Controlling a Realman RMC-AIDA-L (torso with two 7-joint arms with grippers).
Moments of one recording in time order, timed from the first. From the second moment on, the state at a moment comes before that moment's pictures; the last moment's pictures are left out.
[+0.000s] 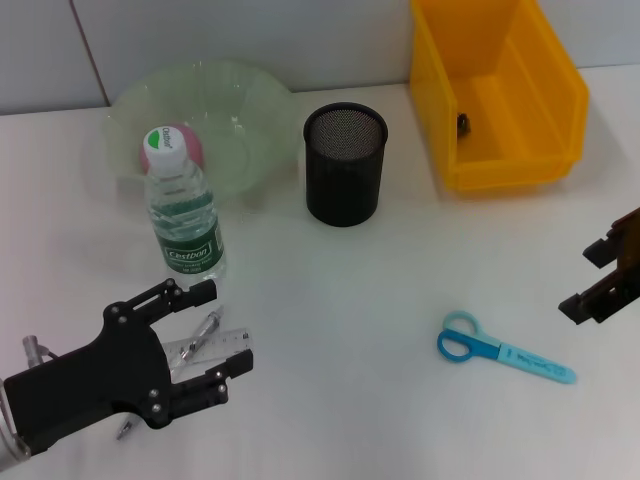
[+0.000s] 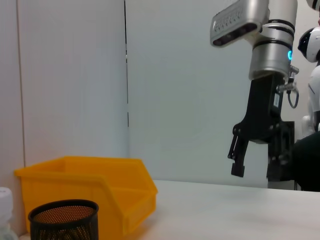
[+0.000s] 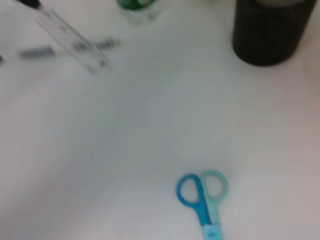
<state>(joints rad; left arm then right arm) -0.21 -2.07 1.20 0.58 1.38 1.57 -0.83 0.59 2.04 -0.99 -1.62 -2.61 -2.07 2.29</state>
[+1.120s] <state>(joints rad) -0.24 -2.07 1.19 0.55 1.38 1.56 -0.79 0.58 2.08 -1.33 -1.50 -2.76 -1.85 2.39</state>
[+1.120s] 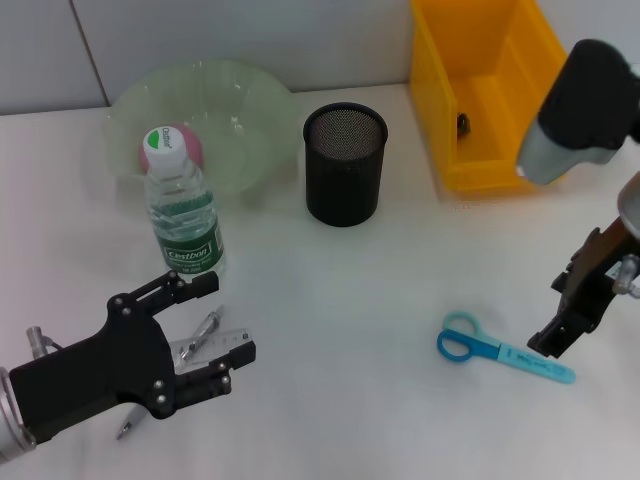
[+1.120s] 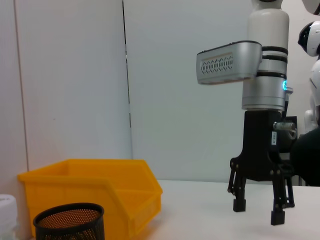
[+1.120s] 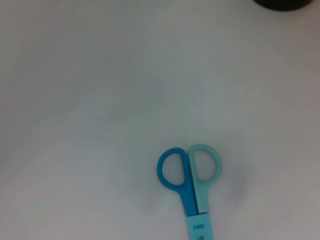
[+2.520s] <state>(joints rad) -0.24 -2.07 1.19 0.54 1.38 1.57 -0.76 0.60 2.08 -1.52 -1.33 -2.74 -1.67 2.51</state>
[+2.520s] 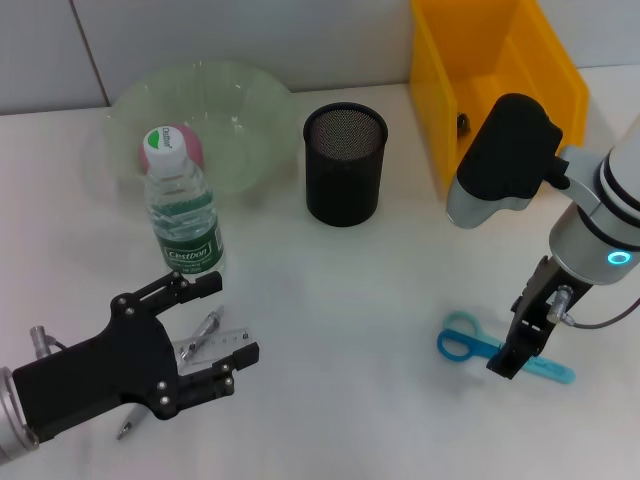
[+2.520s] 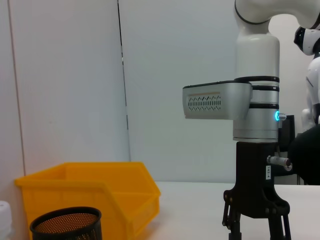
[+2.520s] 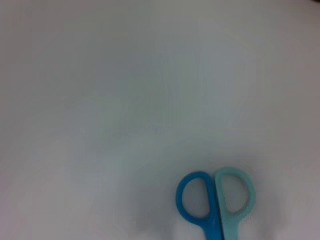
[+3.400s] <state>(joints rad) -0.25 -2.07 1.20 0.54 1.38 1.57 -0.76 0.63 2.08 -1.54 -1.25 -2.75 -1.64 2.48</state>
